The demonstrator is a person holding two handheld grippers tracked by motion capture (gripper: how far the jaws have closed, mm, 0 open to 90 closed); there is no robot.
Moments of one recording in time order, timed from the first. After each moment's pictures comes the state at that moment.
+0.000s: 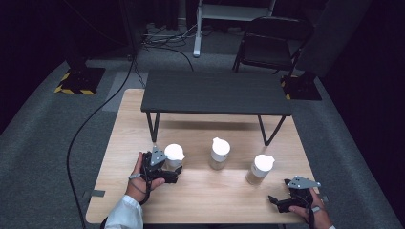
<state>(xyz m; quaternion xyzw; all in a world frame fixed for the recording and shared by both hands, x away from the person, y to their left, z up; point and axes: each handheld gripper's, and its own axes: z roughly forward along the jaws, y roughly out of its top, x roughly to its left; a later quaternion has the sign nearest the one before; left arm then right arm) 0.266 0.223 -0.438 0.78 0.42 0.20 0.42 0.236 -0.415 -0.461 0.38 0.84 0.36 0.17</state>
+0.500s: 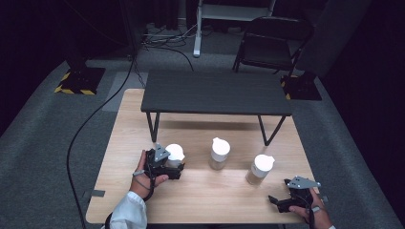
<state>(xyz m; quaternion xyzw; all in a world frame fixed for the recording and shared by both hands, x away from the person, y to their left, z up) 0.277 0.214 -0.443 0.78 0.43 0.20 0.42 0.236 -0.415 -0.461 0.38 0.84 0.36 0.17</state>
